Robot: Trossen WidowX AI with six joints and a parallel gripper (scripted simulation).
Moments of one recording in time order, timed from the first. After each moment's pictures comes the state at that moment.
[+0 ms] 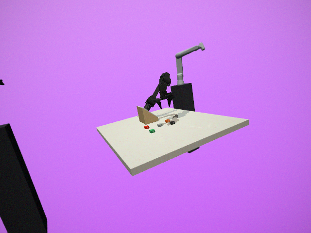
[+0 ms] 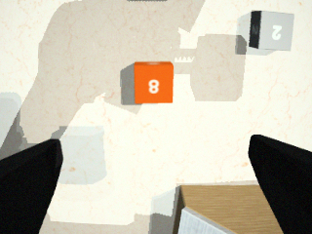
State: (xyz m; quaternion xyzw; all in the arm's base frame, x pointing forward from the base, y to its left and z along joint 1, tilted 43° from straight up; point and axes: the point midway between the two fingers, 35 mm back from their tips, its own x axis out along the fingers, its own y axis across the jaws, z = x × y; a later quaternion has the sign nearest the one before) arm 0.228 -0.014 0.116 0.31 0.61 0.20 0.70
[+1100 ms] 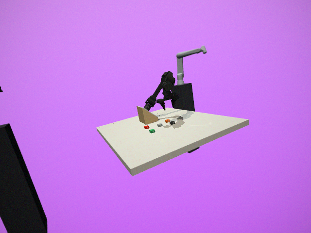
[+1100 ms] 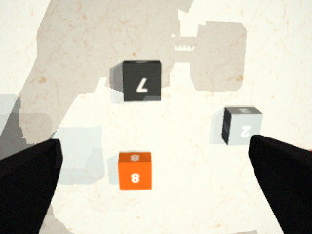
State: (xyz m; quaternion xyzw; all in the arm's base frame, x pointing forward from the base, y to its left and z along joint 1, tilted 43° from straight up) arm 0.313 -0.046 0.112 0.31 0.61 0.20 0.71
